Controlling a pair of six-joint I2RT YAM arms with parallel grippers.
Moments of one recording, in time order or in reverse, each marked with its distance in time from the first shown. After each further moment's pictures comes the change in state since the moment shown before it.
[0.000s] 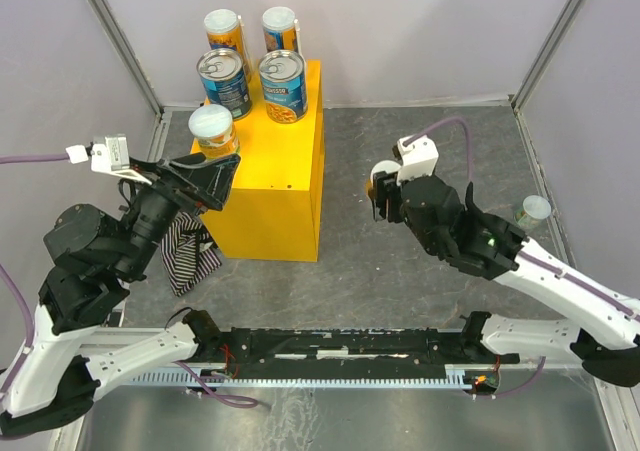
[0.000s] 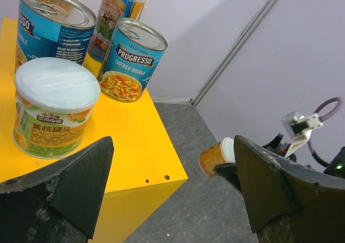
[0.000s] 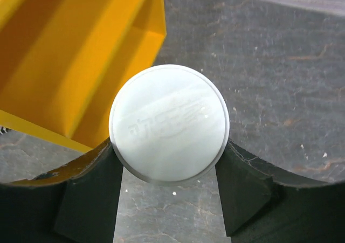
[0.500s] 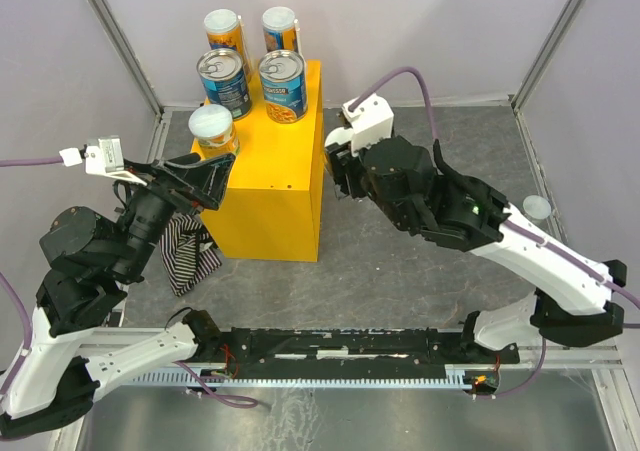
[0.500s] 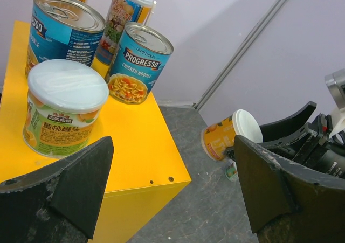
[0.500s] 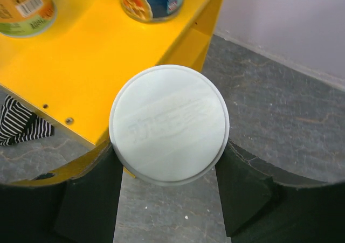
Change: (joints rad) left arm 0.000 -0.012 0.000 -0.001 -0.027 0.000; right arm 0.137 0.314 0.595 -0.188 0.029 -0.146
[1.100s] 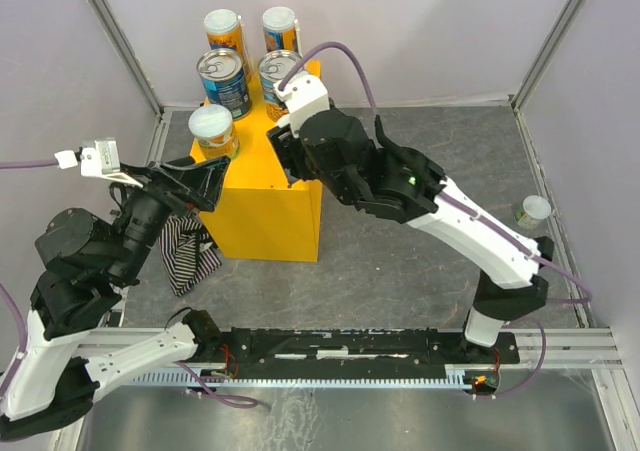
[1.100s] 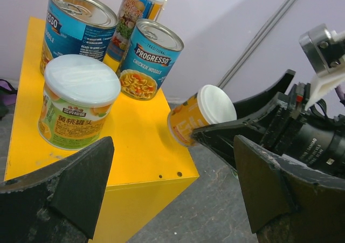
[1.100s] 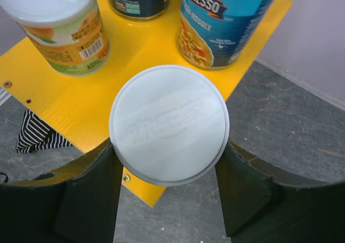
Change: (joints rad) left arm 0.000 -0.004 0.019 -0.051 -0.026 -0.001; right arm 0.024 0.357 0.460 -0.112 -0.060 -0.056
